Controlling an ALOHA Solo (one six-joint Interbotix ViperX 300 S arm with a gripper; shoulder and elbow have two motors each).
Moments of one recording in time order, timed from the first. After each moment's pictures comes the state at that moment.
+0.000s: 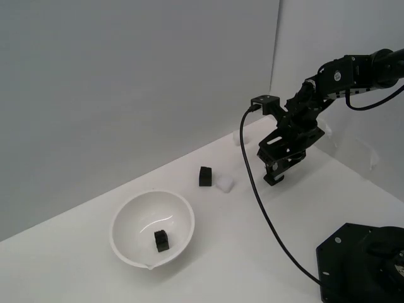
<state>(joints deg) 9.7 99.6 99.1 140.3 140.4 -13.1 42.3 19.7</state>
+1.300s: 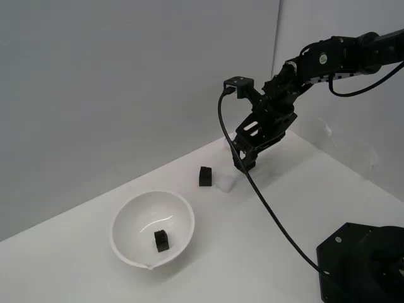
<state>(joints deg) 3.0 98.7 98.3 133.7 133.9 -16.4 40.6 23.6</state>
